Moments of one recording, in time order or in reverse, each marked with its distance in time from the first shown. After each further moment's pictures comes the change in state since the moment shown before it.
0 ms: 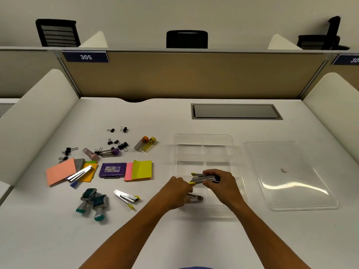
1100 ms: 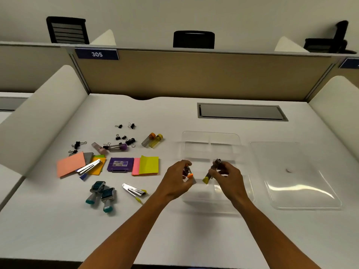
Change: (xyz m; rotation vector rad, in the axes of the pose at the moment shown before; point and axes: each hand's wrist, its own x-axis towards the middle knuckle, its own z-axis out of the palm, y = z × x) left_hand -0.028 -0.009 -0.020 -0.731 0.441 -0.132; right_hand -0.005 -0.013 0.007 0.095 0.140 0.017
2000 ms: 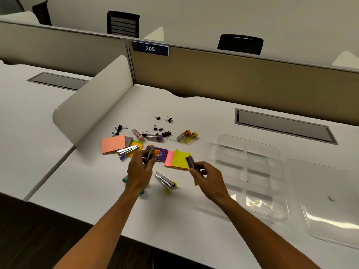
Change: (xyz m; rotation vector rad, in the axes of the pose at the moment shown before) left_hand -0.070 -0.116 -0.127 -0.015 0.676 -0.254; right_hand -0.025 -0.052 0.129 -0.152 -0.368 -0.235
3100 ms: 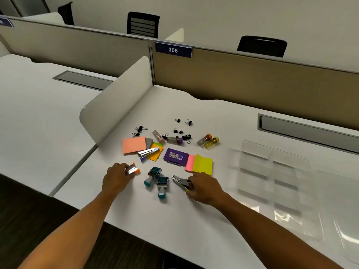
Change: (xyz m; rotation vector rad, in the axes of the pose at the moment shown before) left_hand 0.042 -0.136 -0.104 0.646 -0.208 -0.252; right_hand 0.043 0.001 0.088 -0.891 -0.449 -0.309
